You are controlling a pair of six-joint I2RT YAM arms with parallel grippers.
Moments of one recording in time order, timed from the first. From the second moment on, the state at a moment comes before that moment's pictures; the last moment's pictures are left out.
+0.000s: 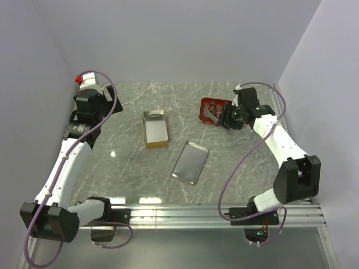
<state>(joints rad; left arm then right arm) -0.13 1.13 1.13 -0.35 -0.24 -0.30 0.20 1.47 1.24 -0.67 -0.20 0.38</state>
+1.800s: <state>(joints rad) -0.13 1.15 1.13 -0.36 -0.25 -0.30 0.23 1.67 1.35 -0.72 -0.10 0.22</state>
